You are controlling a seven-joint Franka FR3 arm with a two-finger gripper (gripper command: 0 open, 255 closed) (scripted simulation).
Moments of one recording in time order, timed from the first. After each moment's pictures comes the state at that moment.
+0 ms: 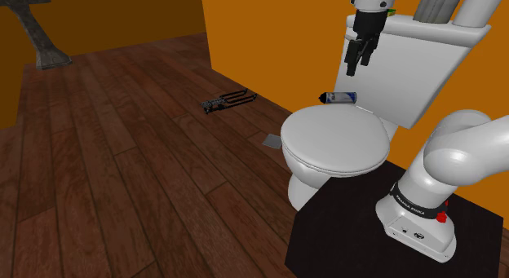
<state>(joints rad) 0.01 -0.78 -0.07 -2.38 -0.12 1.57 -0.04</state>
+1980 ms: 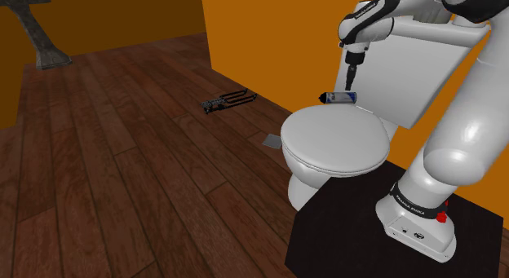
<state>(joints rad) 0.01 0.06 -0.69 -2.12 -0.01 2.12 -1.05</state>
